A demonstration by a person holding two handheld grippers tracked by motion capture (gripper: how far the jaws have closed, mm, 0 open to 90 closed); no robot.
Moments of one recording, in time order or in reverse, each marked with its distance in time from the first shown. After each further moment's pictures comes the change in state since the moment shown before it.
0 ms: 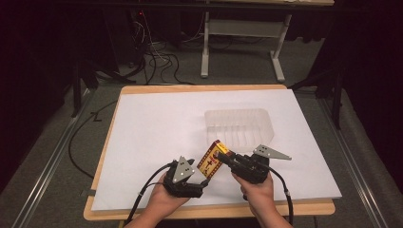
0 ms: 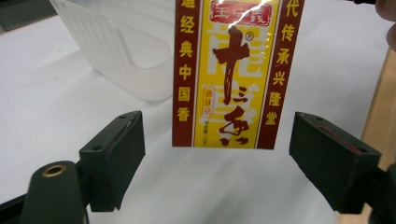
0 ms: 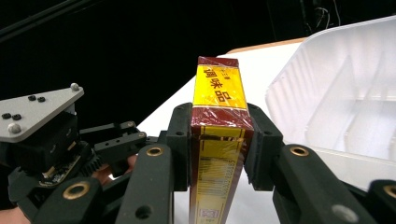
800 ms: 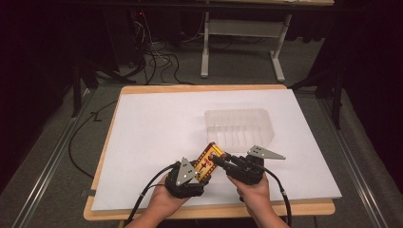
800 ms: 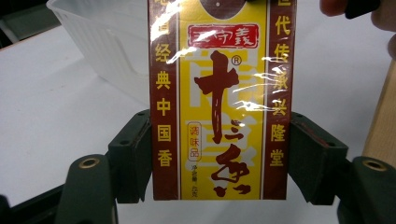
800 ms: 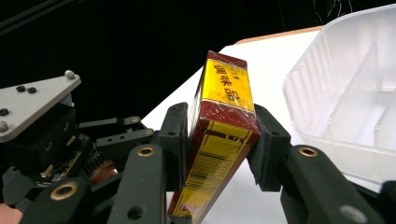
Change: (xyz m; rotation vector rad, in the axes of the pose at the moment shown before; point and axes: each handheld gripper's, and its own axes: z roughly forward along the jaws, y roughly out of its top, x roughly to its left) left arm -0.010 0.004 0.002 0.002 0.043 0.052; right arm 0.007 -0.004 0.010 0.036 0.029 0.006
